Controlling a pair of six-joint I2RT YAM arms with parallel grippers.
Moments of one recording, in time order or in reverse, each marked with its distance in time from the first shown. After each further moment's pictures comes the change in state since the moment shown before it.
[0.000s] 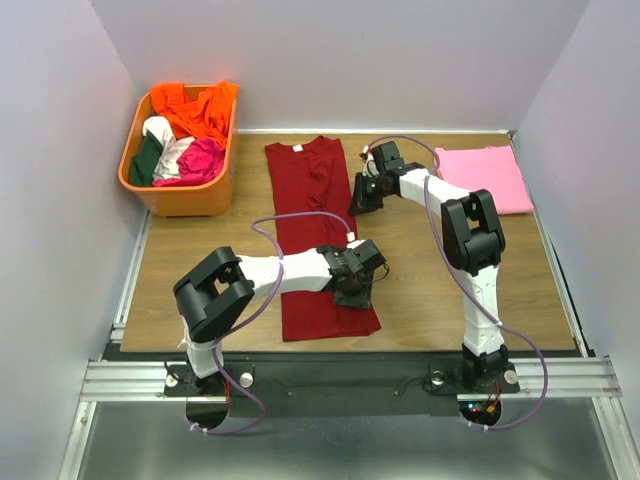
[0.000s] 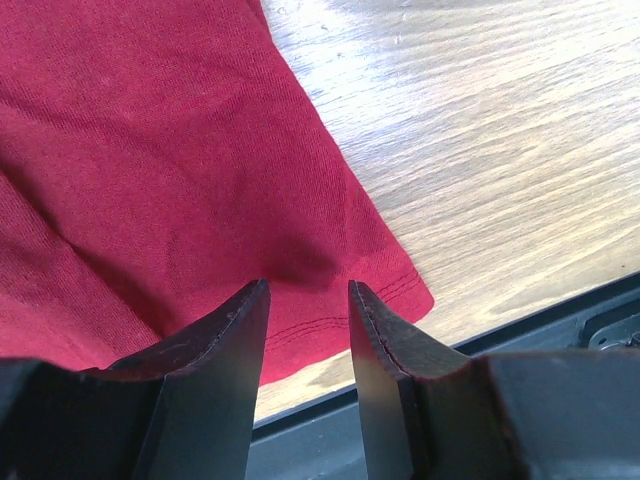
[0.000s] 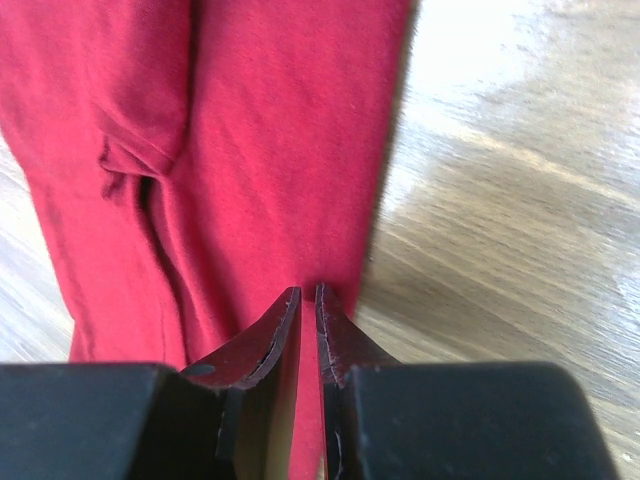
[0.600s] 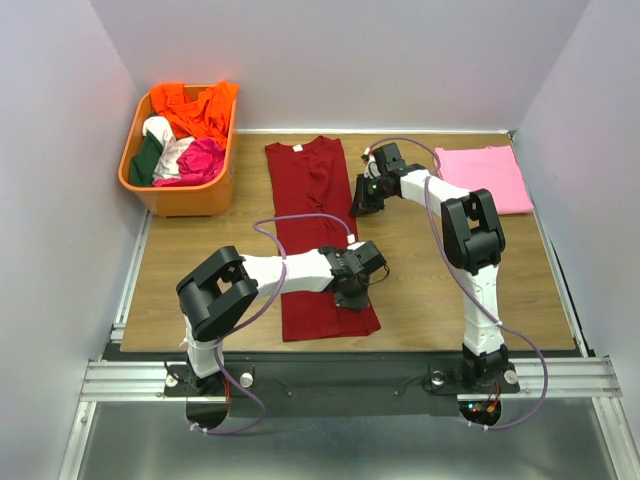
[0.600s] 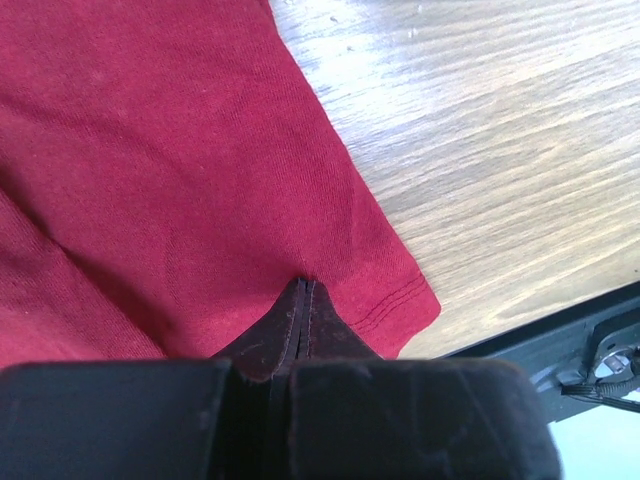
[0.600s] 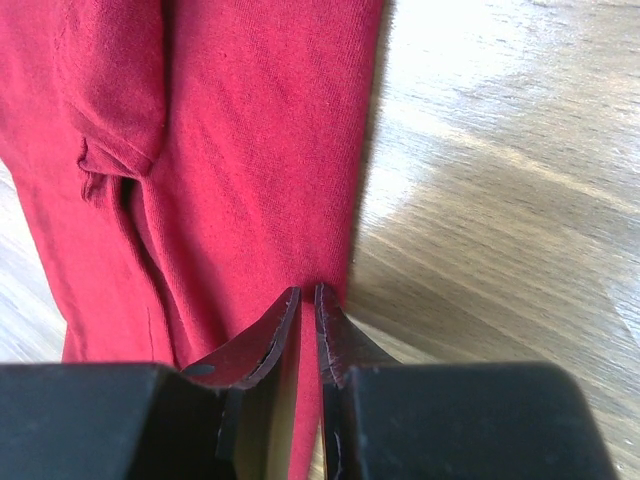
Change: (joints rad) left arm 0.000 0.019 0.000 -0.001 0.008 -0.007; right arm -0.013 0.008 -0.018 0.013 0.001 -0.003
